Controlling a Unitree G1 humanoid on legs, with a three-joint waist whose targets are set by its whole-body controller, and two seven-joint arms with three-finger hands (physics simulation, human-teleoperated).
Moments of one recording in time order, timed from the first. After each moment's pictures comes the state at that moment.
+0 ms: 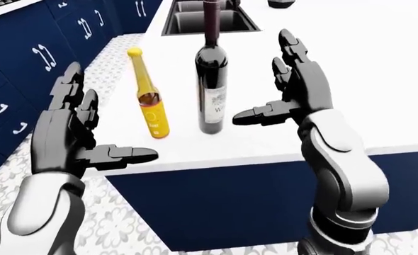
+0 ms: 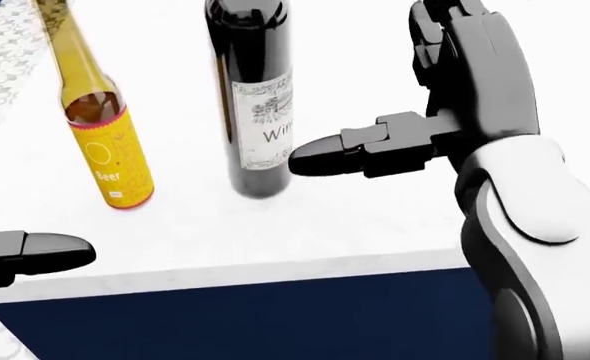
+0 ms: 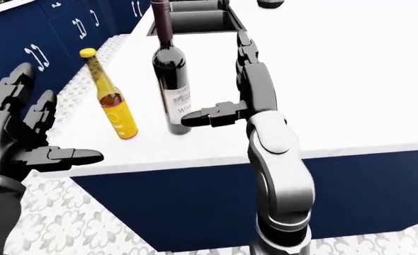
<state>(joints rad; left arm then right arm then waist) -0.33 0.26 0.35 -0.95 -0.16 1.12 -0.04 -0.67 -0.08 -0.04 -0.57 -0.03 1.02 0.02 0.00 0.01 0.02</state>
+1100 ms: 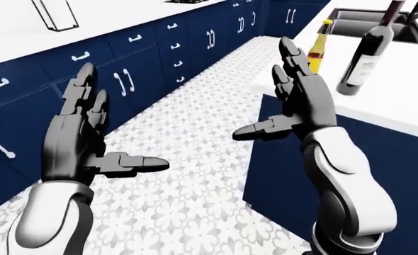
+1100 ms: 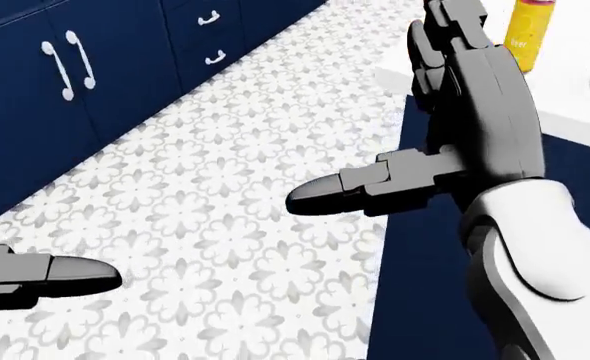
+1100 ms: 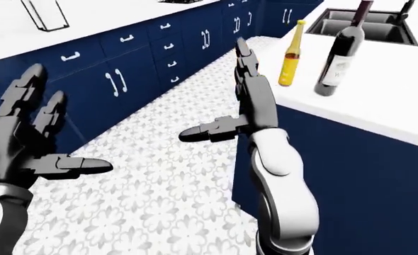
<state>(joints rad) -0.31 0.21 0.29 -1.03 -0.10 1.14 -0.07 -0.56 -0.07 -0.01 -0.71 -0.04 1.03 0.03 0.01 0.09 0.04</state>
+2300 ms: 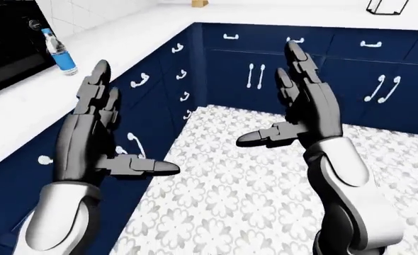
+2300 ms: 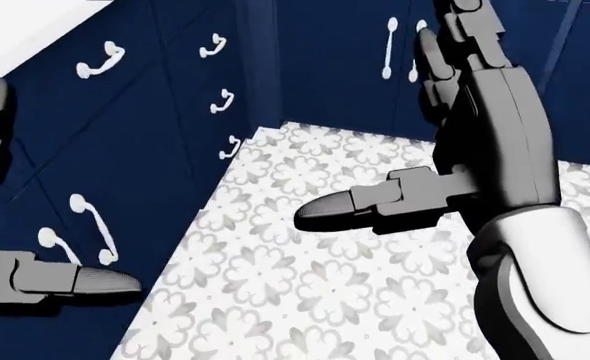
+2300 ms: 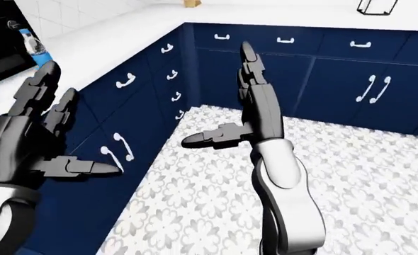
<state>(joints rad) -0.27 0.34 0.22 -1.03 -0.38 1.07 0.17 -0.49 -0.06 -0.02 -0.77 0.02 0.98 0.00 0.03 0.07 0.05</state>
